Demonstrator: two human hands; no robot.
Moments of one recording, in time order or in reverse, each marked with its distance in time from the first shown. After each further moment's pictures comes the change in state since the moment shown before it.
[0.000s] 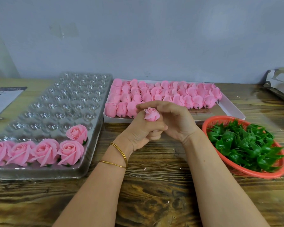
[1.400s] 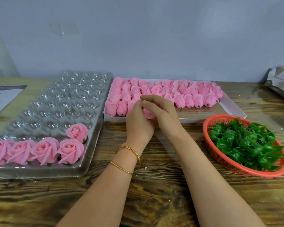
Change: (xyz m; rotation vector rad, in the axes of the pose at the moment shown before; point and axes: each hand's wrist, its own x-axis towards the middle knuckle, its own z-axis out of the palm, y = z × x) left_hand 0.015 -0.017 -0.001 0.973 0.774 0.286; right_hand 0.008 0.013 0.031 -0.610 0.476 -0.197
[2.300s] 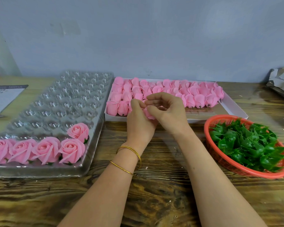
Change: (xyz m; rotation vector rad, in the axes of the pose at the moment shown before) left_hand -0.001 -0.012 0.005 -0.133 0.046 0.045; right_hand 0.002 -0.001 -0.006 -0.023 0.092 -0.068
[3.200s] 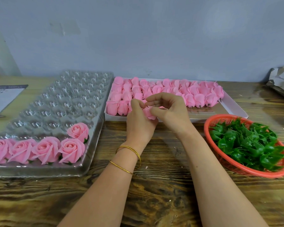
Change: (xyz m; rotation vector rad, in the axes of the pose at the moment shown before) left_hand -0.001 0.004 -0.003 0.032 -0.026 -0.040; right_hand -0.001 -0.007 -0.009 -0.029 -0.064 0.021
